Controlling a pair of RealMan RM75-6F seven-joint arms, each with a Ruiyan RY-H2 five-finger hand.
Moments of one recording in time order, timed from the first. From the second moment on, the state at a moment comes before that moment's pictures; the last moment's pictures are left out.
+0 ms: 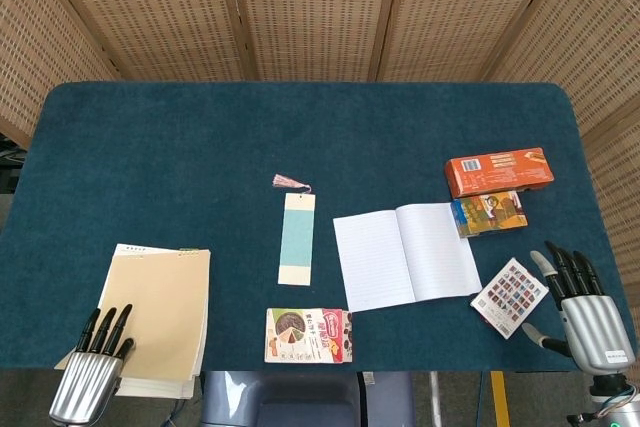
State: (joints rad) left arm 0.06 -1.41 0.31 -1.61 1.70 1.65 0.71; right arm 0.04 -1.07 0.00 -1.68 -1.66 1.55 0.00
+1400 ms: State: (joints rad) left arm -0.24 -1.36 -0.19 -1.83 1.36 1.39 0.98; right arm 0.02 -1.05 0.00 -1.68 -1.67 1.59 0.04
